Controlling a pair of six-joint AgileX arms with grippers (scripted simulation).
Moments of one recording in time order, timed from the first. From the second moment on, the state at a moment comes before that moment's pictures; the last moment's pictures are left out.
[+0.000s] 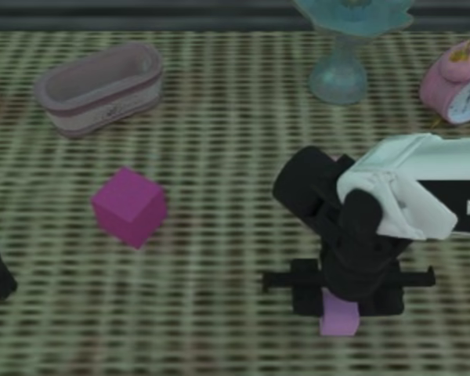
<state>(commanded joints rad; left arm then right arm) 0.00 0.00 0.00 0.00 0.00 0.00 0.76 1.85 1.09 -0.78 0.03 0.76</state>
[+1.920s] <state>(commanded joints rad) 0.00 0.00 0.00 0.00 0.00 0.00 0.75 1.78 1.29 -1.07 0.02 0.76</state>
